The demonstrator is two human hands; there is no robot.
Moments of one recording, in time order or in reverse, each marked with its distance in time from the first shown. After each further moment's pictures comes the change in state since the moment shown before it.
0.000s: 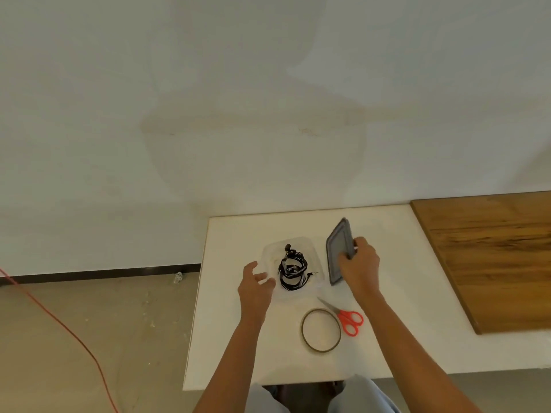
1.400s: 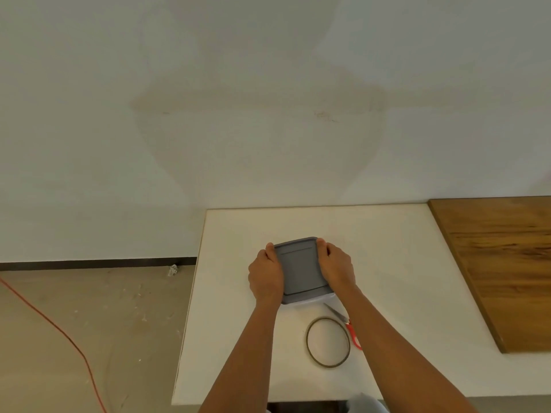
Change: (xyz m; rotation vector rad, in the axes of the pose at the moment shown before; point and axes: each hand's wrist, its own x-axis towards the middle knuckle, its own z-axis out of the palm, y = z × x) left_hand 0.050 0.004 0.043 0.333 0.210 0.104; right_hand 0.029 0.013 0.081 -0.111 -0.242 0.026
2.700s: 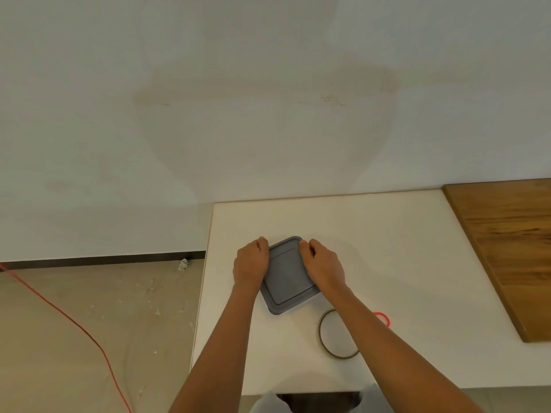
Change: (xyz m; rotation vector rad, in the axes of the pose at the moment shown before) left_hand 0.042 -0.017 -0.041 0.205 -0.143 0.156; right_hand -0.019 -0.015 0.038 -0.048 -0.095 -0.065
